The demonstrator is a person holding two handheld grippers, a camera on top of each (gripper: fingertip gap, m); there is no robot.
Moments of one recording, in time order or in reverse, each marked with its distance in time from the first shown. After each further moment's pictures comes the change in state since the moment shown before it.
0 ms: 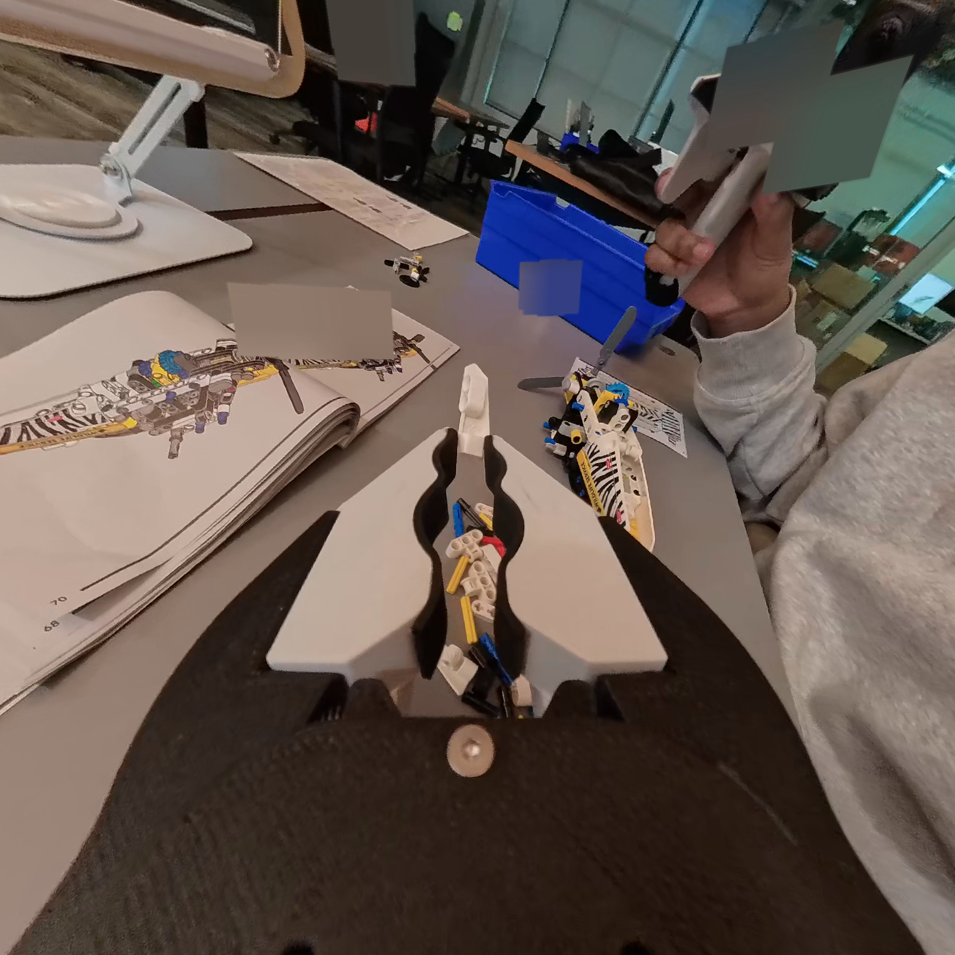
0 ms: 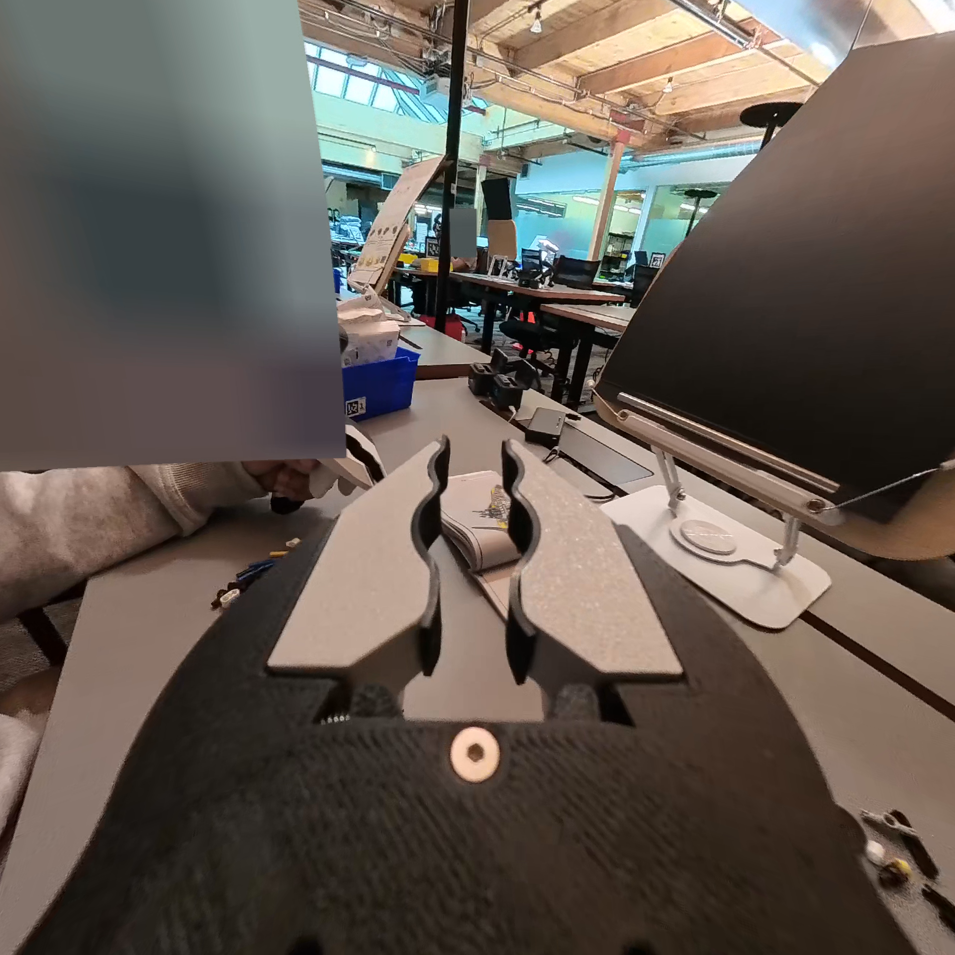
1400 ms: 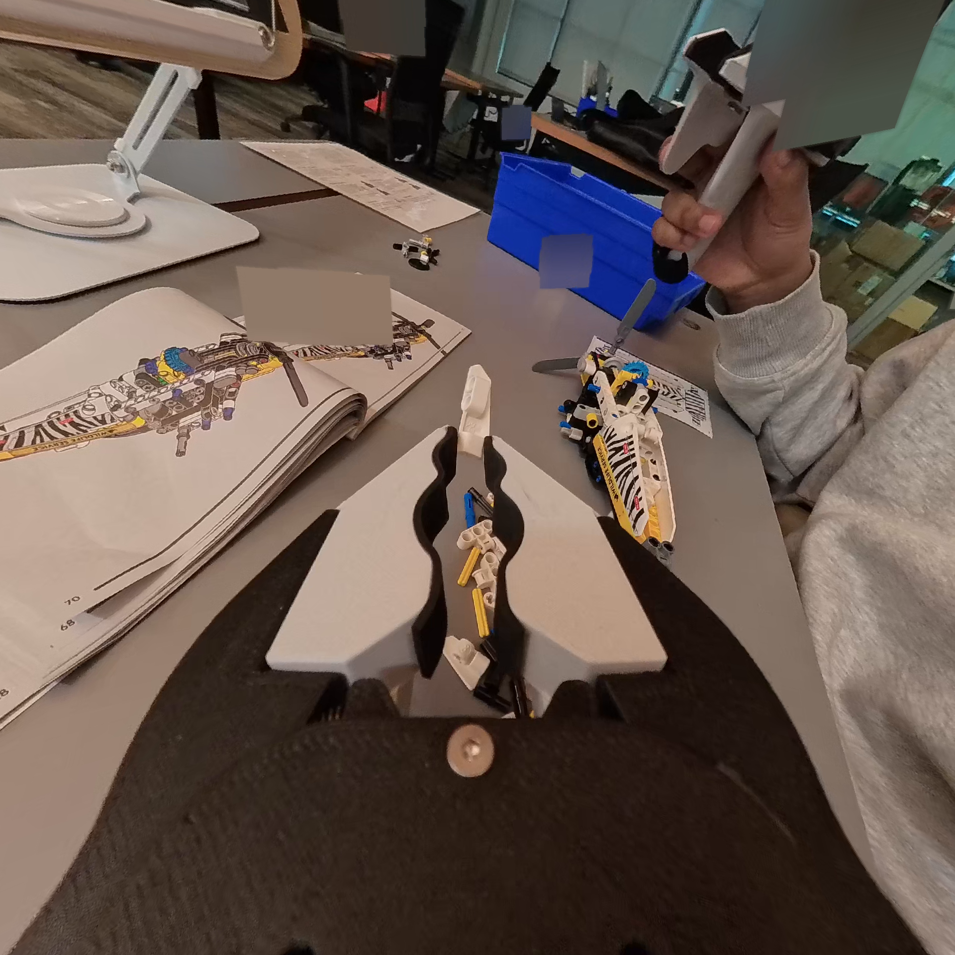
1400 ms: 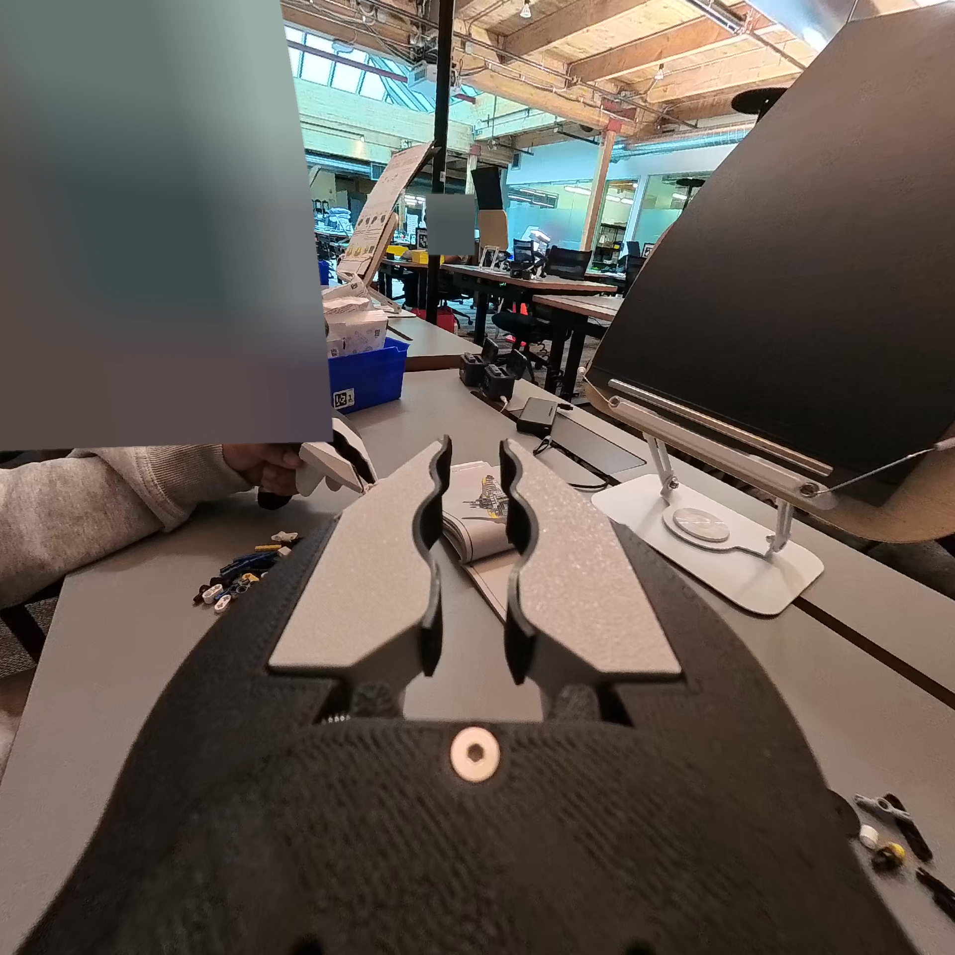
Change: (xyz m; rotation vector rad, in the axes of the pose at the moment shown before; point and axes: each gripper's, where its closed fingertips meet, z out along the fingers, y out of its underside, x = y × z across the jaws) left arm -0.001 0.007 0.004 -0.038 -0.031 0.051; right arm 0.008 0.010 0.004 -0.013 0.017 0.005
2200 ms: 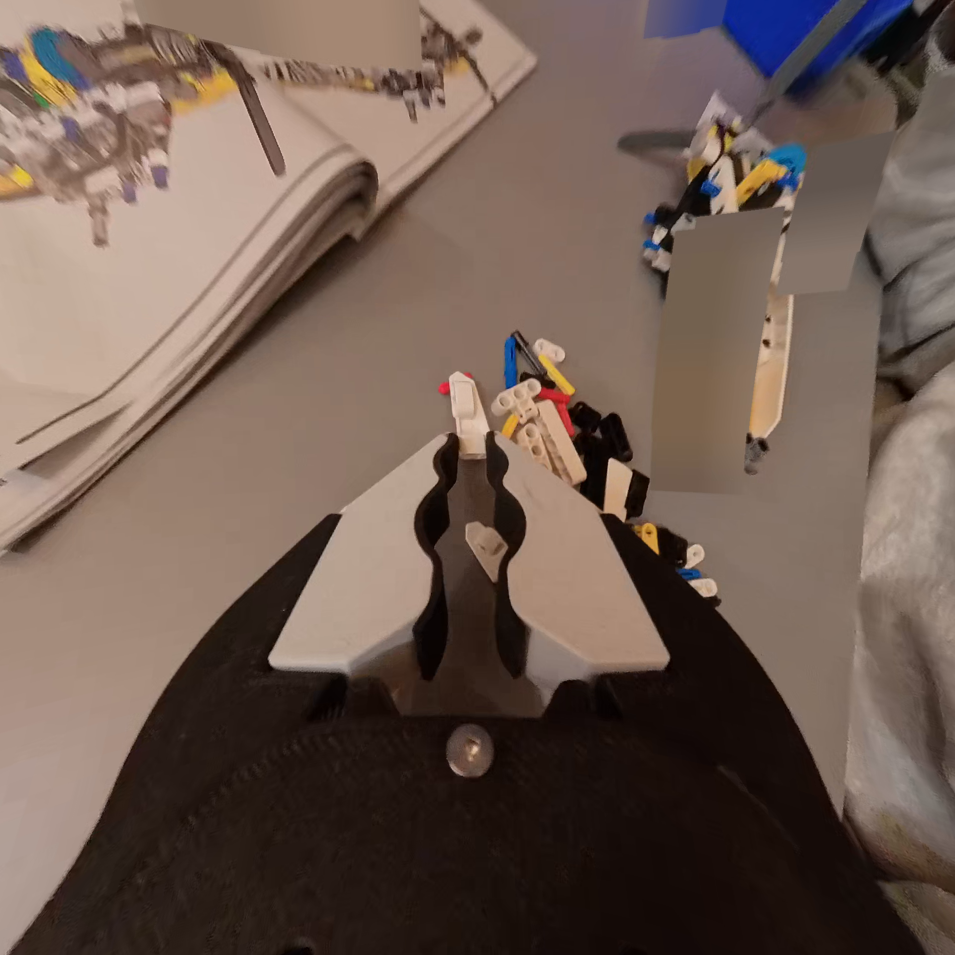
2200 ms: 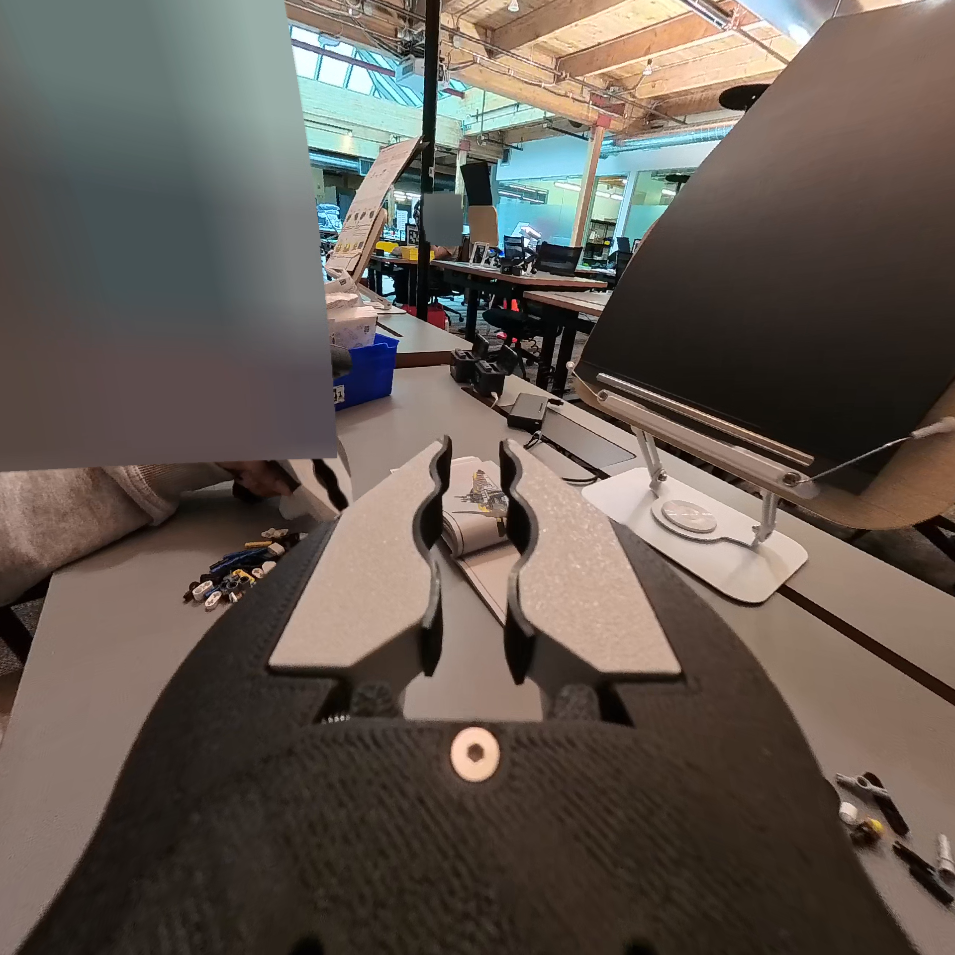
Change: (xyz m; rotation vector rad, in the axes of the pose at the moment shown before) left arm -0.016 0.072 0.002 -0.443 -0.083 -0.076; right arm 0.006 0.002 -0.004 -0.008 0.021 0.000
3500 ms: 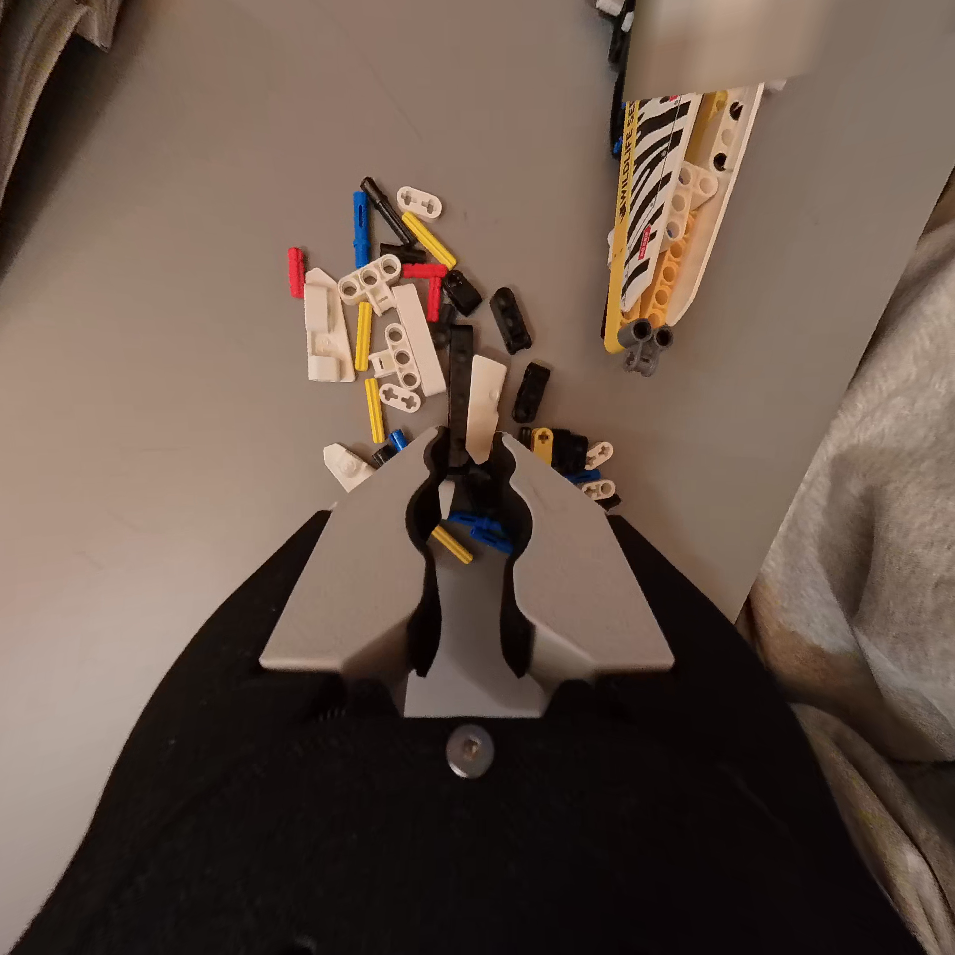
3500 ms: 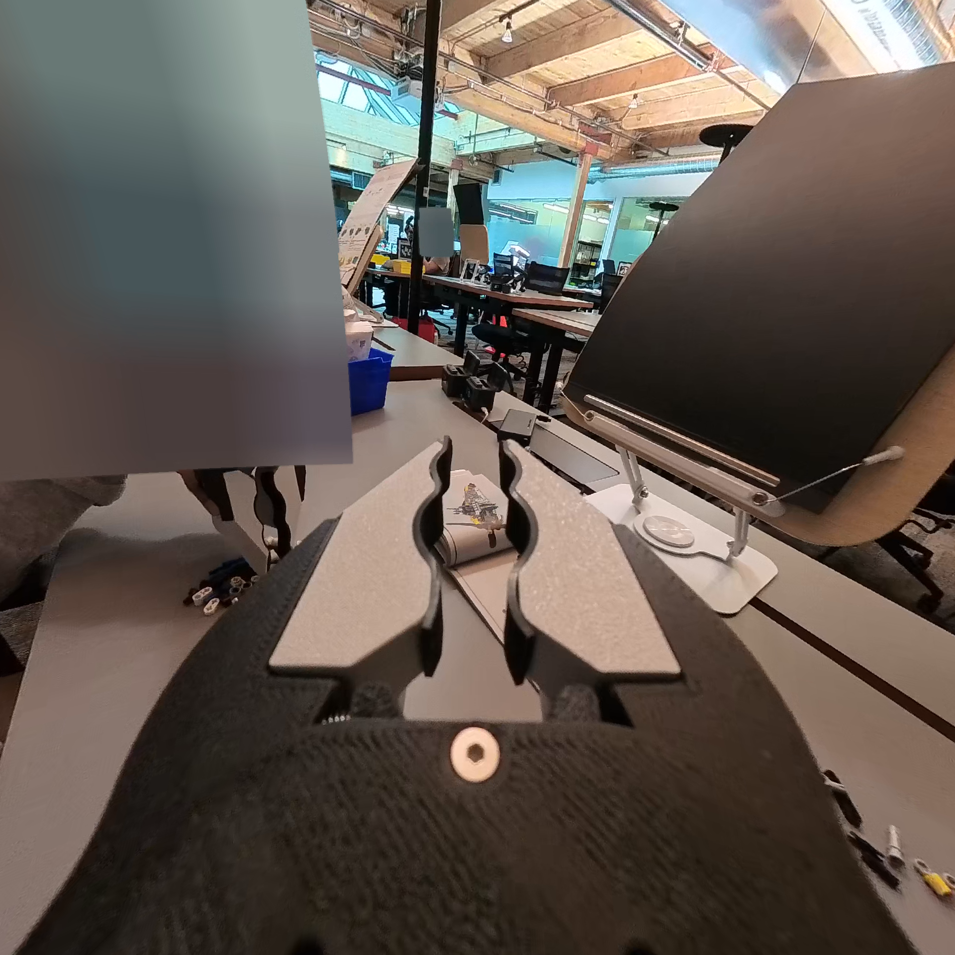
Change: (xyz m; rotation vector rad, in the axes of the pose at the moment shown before) left arm 0.049 0.040 -0.009 -0.416 -0.057 0.098; right arm -0.003 -0.016 -0.012 0.031 0.020 -0.039
